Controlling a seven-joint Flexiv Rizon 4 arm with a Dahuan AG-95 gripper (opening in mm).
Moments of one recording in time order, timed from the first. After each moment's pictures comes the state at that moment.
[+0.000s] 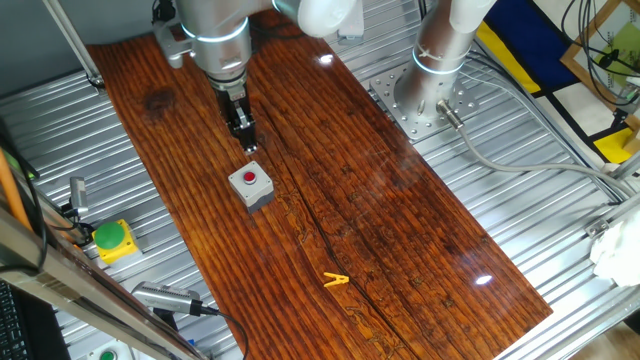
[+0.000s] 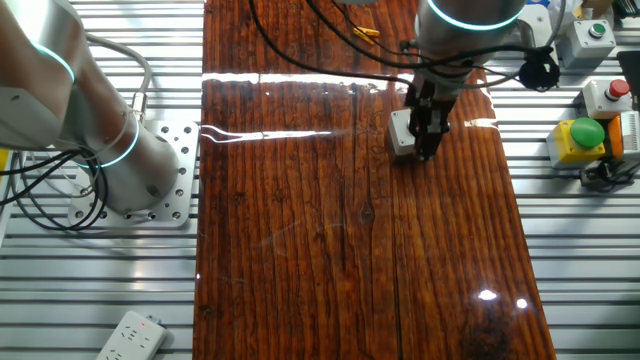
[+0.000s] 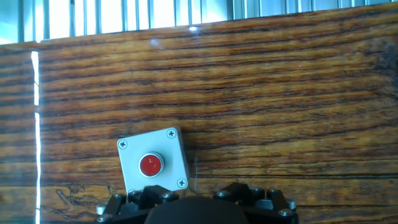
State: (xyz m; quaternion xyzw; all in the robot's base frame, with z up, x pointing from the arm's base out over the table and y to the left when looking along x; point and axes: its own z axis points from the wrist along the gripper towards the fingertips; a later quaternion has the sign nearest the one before) arm 0.518 0.006 0.160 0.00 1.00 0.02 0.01
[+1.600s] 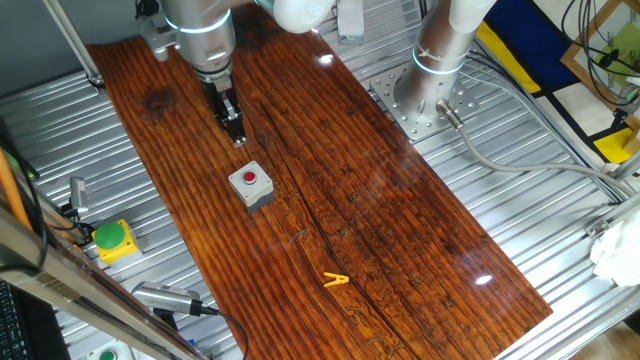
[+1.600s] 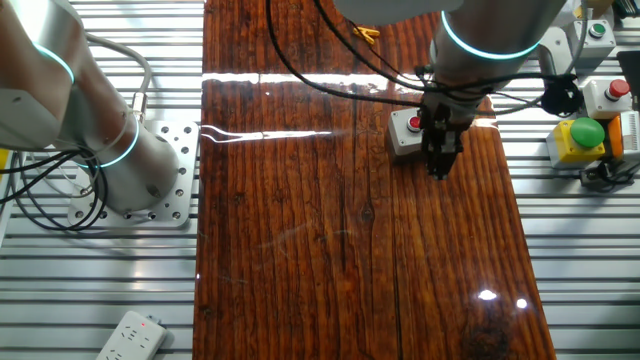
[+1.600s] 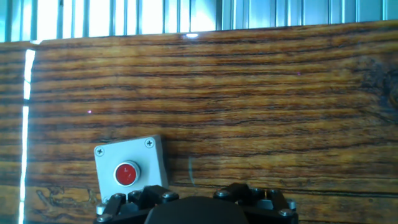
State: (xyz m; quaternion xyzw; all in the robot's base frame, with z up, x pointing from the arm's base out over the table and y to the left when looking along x) arm 0.531 -0.021 0.165 -0.03 1.00 0.02 0.00
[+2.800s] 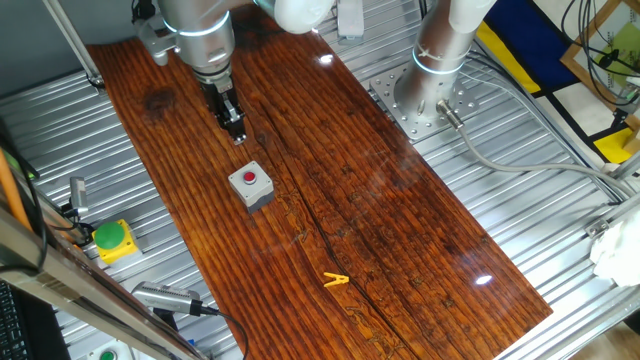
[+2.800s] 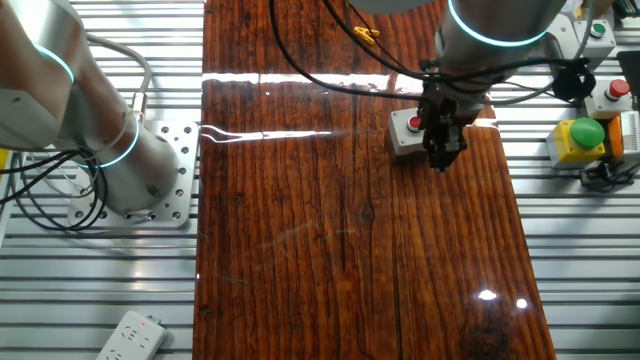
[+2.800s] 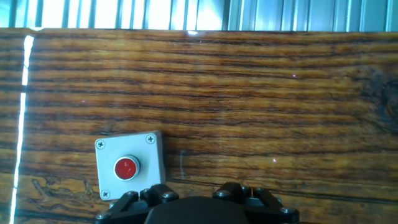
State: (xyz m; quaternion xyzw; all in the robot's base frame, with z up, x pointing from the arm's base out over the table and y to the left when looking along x) arm 0.530 -0.022 0.166 -0.05 1.00 0.01 -0.01
